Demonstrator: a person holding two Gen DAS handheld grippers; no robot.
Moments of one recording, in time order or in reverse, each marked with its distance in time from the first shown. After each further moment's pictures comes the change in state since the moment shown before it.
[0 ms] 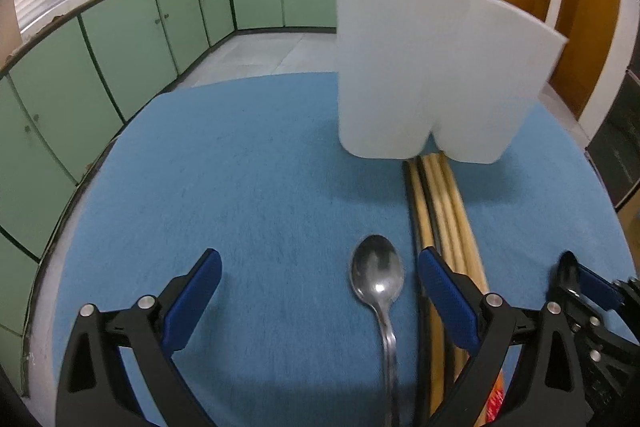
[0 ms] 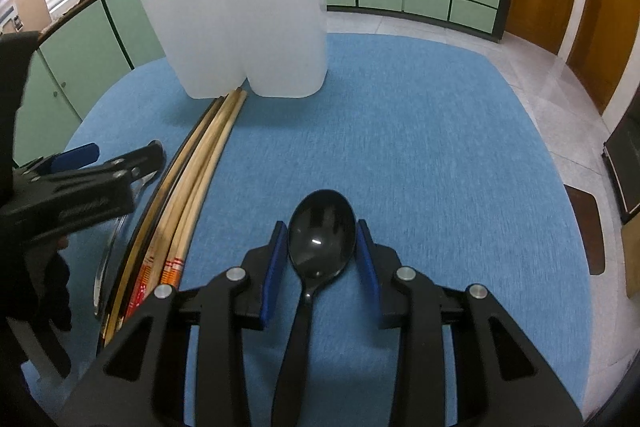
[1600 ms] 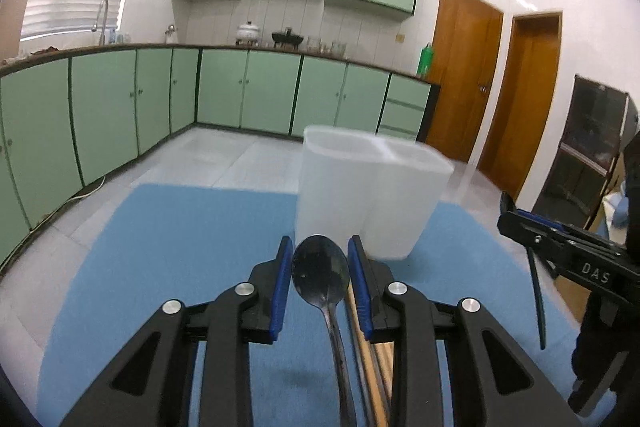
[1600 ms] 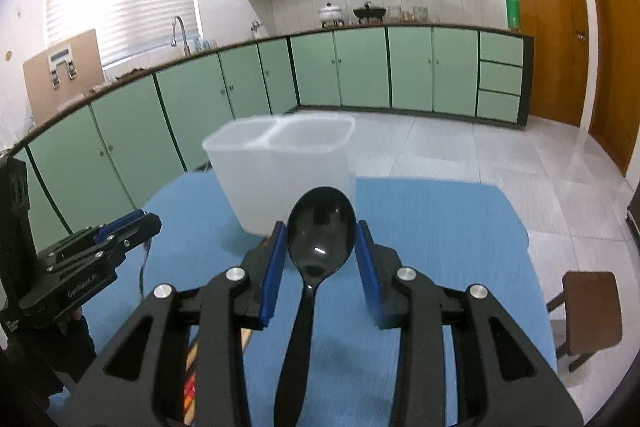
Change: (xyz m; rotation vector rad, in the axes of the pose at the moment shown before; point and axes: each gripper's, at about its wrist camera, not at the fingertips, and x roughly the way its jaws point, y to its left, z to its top) left arm -0.085 0.039 -0.027 -0.050 -0.444 -0.260; right arm -0.085 -0.025 0.044 -0.068 -0.399 0.151
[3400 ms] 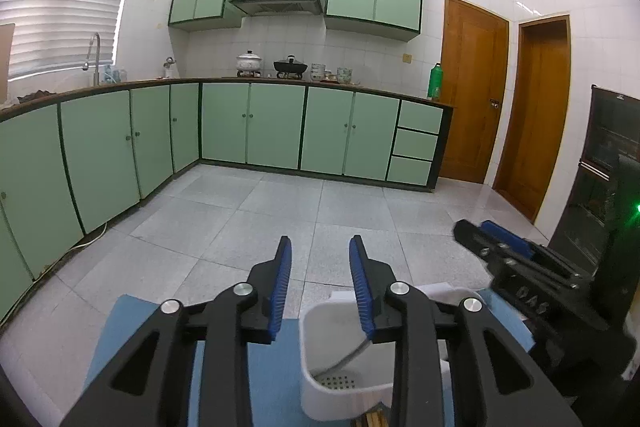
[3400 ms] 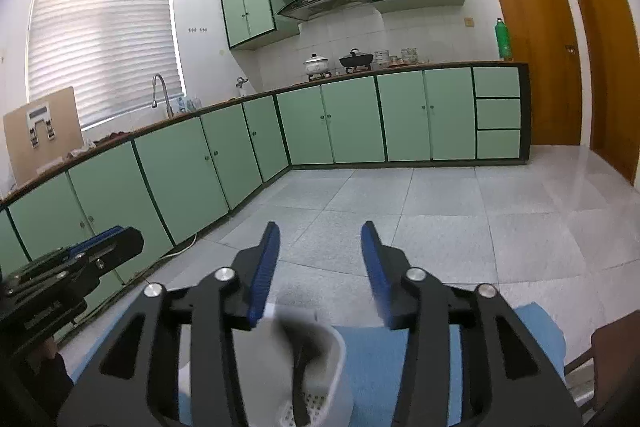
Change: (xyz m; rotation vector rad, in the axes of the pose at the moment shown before) left arm 0.086 -0.014 0.119 0.051 -0.072 0.061; right arm 0.112 -0.064 0.095 0.086 -0.178 -0.004
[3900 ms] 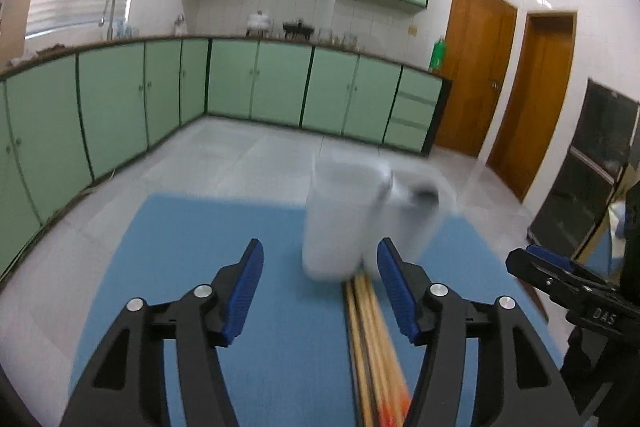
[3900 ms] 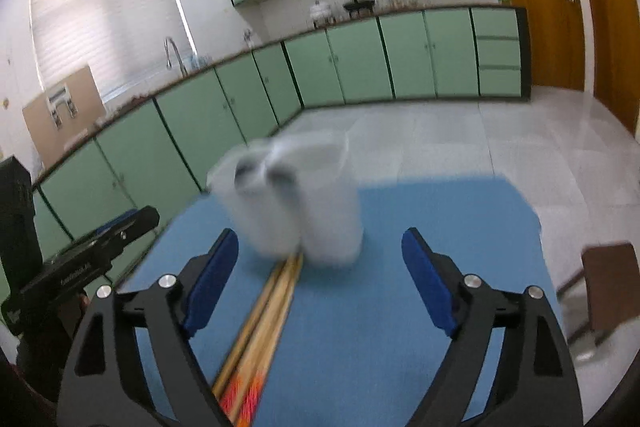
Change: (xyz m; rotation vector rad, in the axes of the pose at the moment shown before) left arm -0.105 0.007 -0.083 -0.060 0.169 -0.016; right arm -0.135 0.011 -0.088 0.042 0.267 0.038
